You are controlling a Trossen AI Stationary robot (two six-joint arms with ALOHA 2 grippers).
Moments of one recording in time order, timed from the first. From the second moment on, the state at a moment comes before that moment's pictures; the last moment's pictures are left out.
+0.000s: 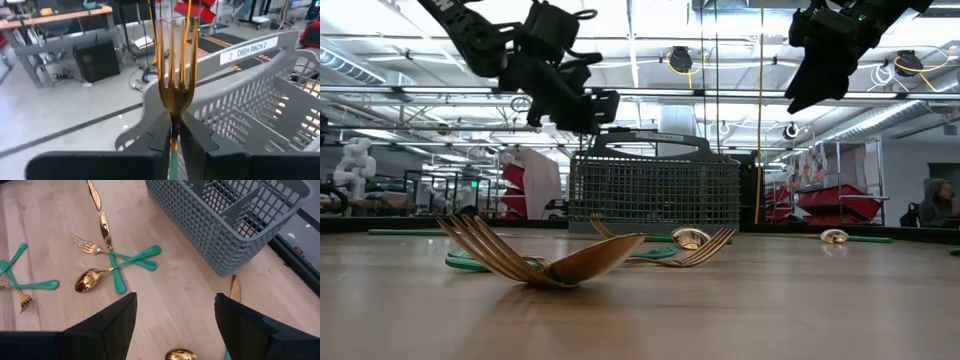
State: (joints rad) left arm 0.34 1.53 0.78 0.45 -0.72 -0.15; right arm -0.41 0.89 0.87 -0.75 -0.03 0.14
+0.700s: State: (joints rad) left arm 0.29 1.27 0.83 0.16 -0.37 -0.20; right arm -0.33 1.03 0.87 -0.66 -0.06 0.14
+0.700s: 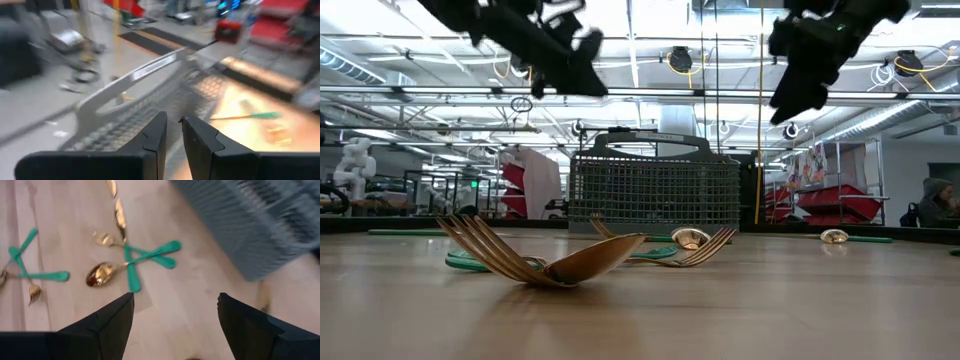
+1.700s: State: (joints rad) left arm 0.14 1.74 1.10 -0.19 0.07 -0.22; right arm -0.22 1.31 0.87 -0.66 -0.08 0.19
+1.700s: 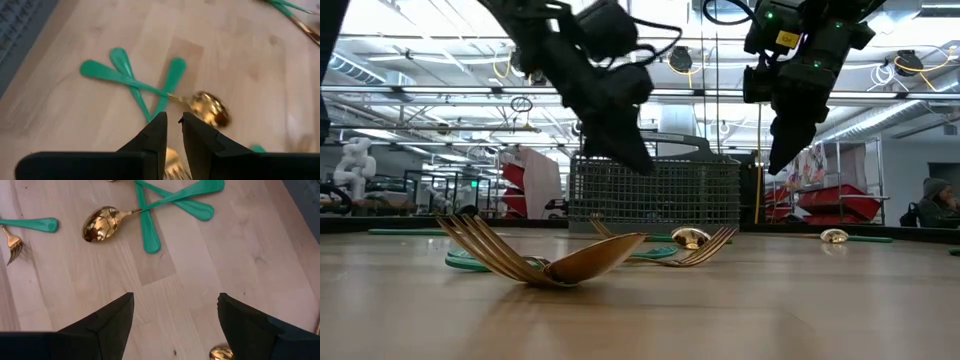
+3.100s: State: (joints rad) left arm 0.17 2.01 1.32 -0.49 0.08 -0.20; right arm -0.22 1.31 0.87 -0.65 -0.08 0.19
